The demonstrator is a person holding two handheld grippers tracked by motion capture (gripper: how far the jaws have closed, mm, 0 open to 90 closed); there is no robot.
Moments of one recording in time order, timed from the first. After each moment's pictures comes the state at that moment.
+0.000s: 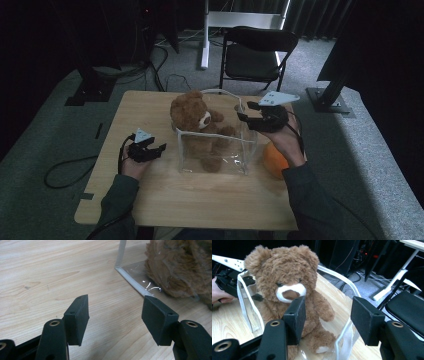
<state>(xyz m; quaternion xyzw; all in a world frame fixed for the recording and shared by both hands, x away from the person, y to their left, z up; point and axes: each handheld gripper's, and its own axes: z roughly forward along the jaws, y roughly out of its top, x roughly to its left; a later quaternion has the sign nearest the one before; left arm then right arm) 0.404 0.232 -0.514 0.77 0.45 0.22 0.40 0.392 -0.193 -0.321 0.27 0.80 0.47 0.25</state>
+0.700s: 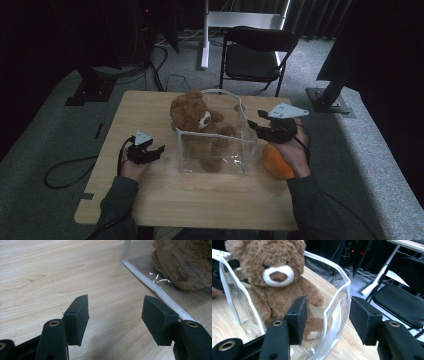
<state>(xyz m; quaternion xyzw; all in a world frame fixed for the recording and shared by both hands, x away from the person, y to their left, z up) 0.402 0.234 -0.522 0.77 0.45 0.23 0.39 0.373 -0.216 -0.346 0.30 0.79 0.45 0.28</state>
